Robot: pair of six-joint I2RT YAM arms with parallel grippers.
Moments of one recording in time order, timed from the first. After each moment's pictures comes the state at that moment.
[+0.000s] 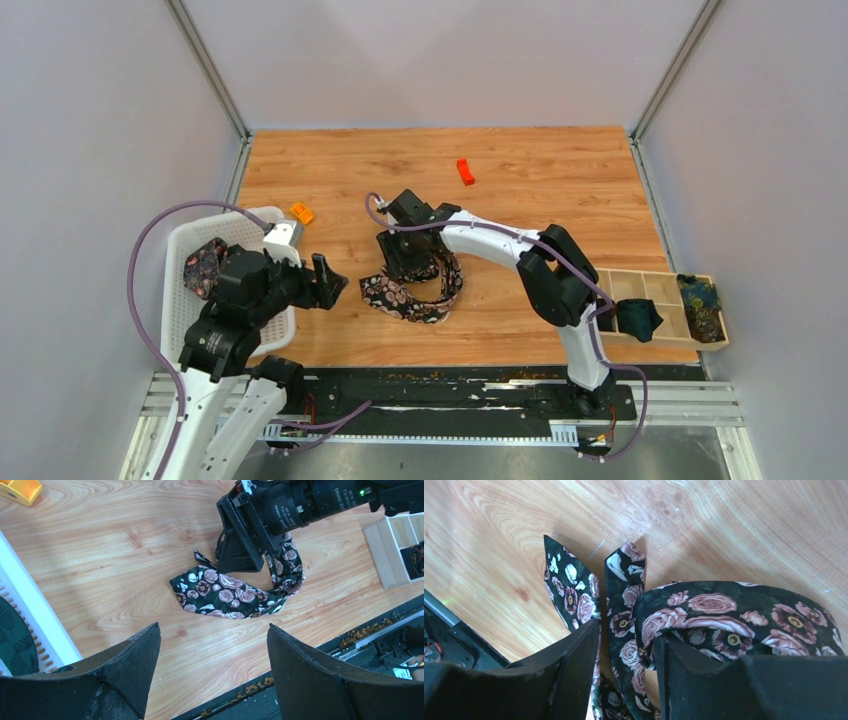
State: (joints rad) left arm -0.30 0.49 0.79 -0.78 0.20 -0.27; right arm 0.86 2.07 1.60 -0.56 -0.21 0.33
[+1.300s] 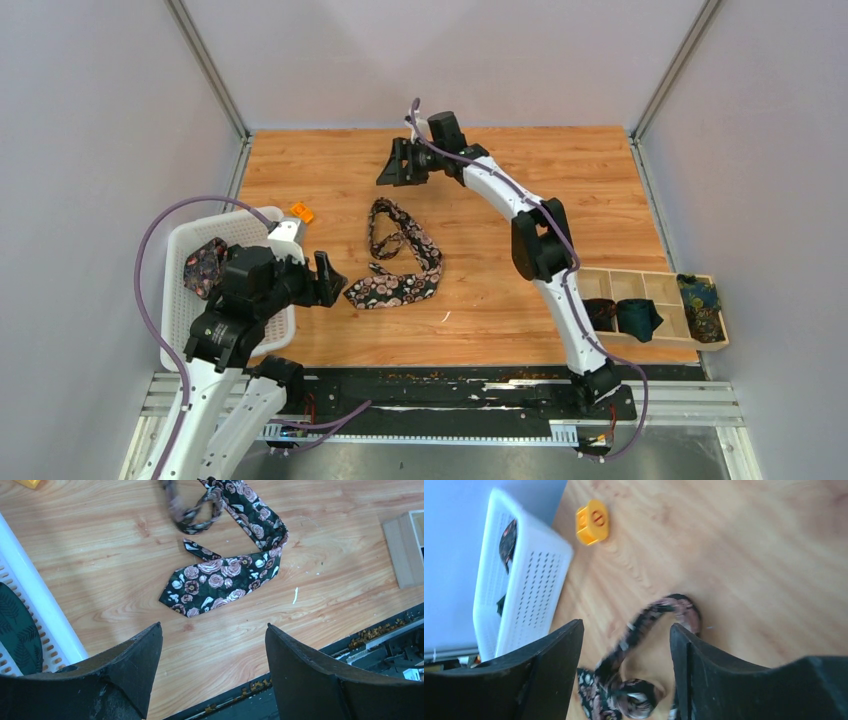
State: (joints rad) left arm -0.30 0.53 0.78 -0.79 0.17 -0.27; right arm 0.55 2.47 2.23 -0.32 -0.69 0.47
